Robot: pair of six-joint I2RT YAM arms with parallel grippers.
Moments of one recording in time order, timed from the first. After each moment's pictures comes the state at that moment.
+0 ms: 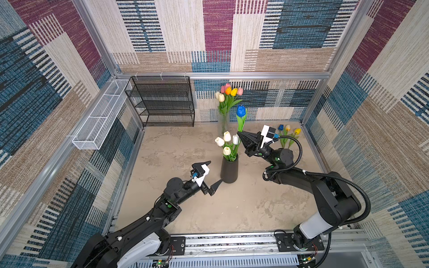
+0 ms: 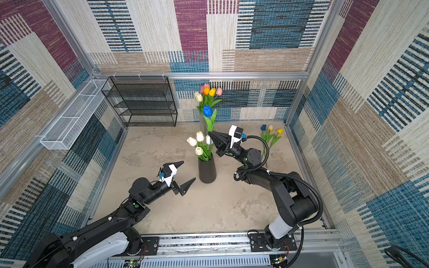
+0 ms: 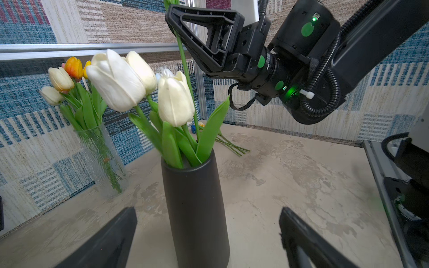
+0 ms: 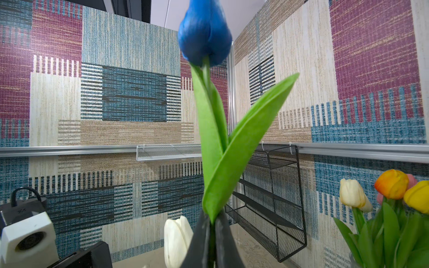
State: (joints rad) left arm -0.64 0.95 0.32 0.69 0.29 0.11; right arm 0.44 1.60 0.79 1.45 -0.58 0.40
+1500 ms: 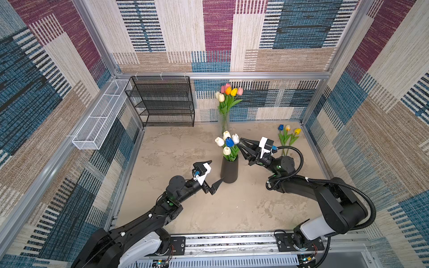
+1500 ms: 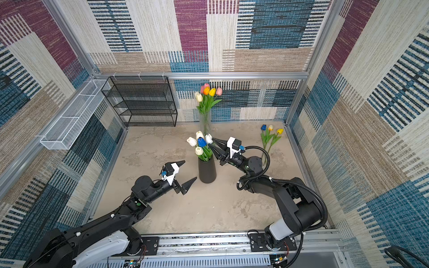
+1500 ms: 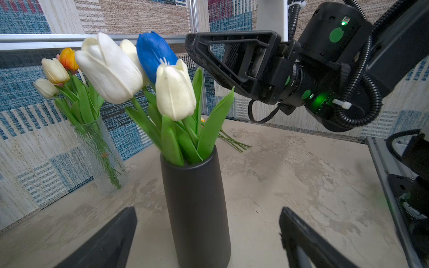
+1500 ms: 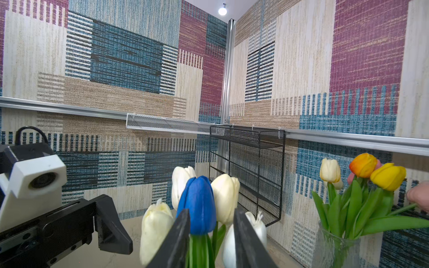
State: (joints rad) left arm -0.64 0.99 0.34 0.69 0.29 0.11; right arm 0.46 1.51 0.62 1.42 -0.55 0.19
